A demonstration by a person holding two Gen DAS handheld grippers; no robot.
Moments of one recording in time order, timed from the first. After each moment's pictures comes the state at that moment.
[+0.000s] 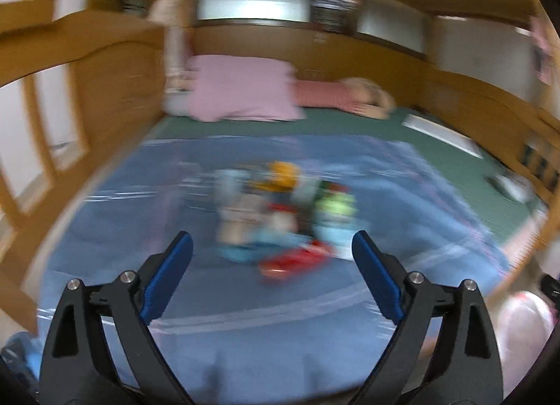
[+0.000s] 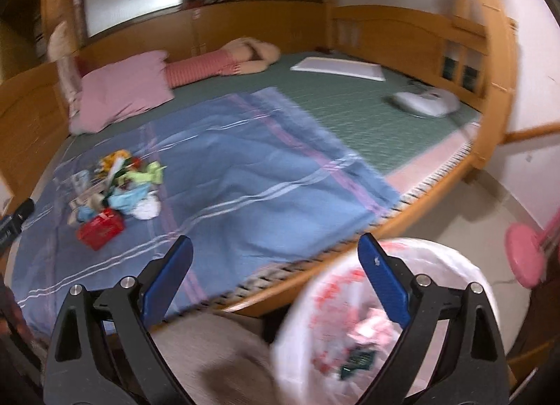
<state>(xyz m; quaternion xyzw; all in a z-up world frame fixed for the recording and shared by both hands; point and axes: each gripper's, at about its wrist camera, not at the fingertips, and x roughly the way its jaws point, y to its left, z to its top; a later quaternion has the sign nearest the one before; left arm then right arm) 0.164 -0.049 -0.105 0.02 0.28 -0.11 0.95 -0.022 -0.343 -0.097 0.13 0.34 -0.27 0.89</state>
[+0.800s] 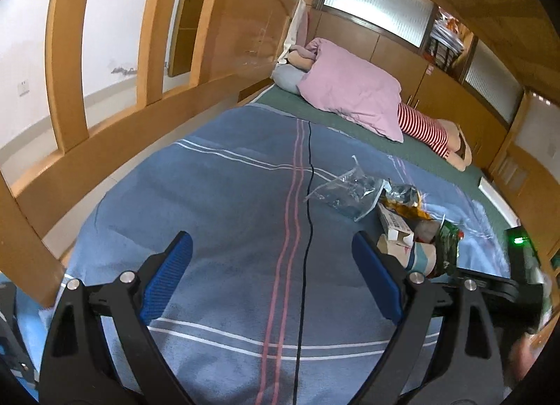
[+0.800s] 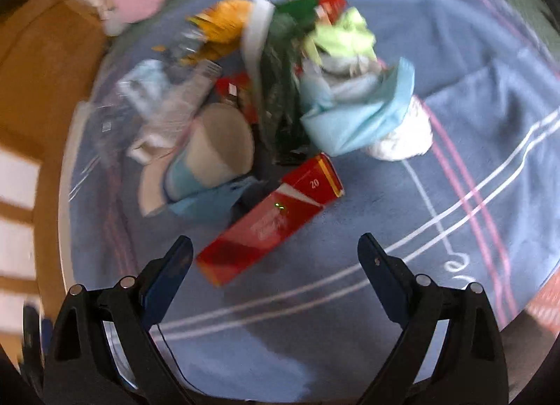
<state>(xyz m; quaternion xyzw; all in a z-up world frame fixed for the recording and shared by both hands) 0.220 0.117 -0.156 -0.13 0.32 -0.01 0.94 0.259 -0.199 -0.222 0.28 0.56 -0.10 0.77</state>
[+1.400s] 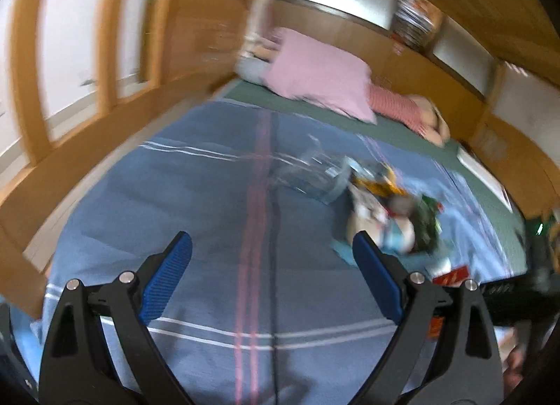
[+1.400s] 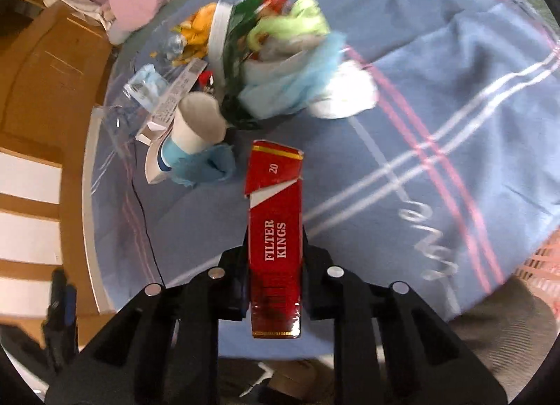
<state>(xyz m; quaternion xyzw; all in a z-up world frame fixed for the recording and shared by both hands) 0.218 0.075 -0.158 -0.08 0.33 -0.08 0.94 0.176 -0.242 -0.199 0.33 0.56 -0.07 0.76</state>
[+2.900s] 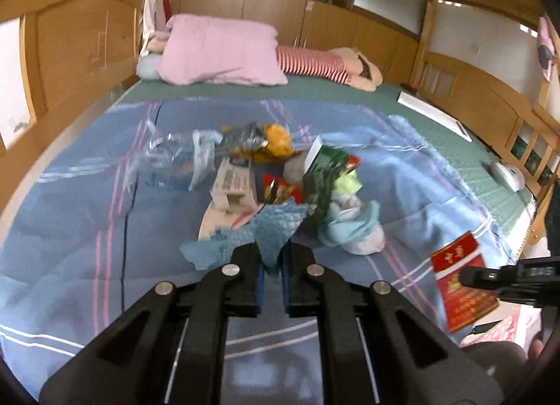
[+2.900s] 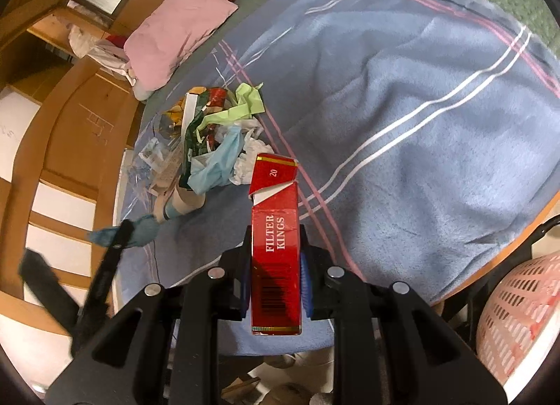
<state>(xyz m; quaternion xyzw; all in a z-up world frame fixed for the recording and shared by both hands) 0.223 -0.077 -0.159 0.01 0.33 -0.20 0.92 0.115 -0.346 -0.184 0.37 0.45 -0.04 0.81</state>
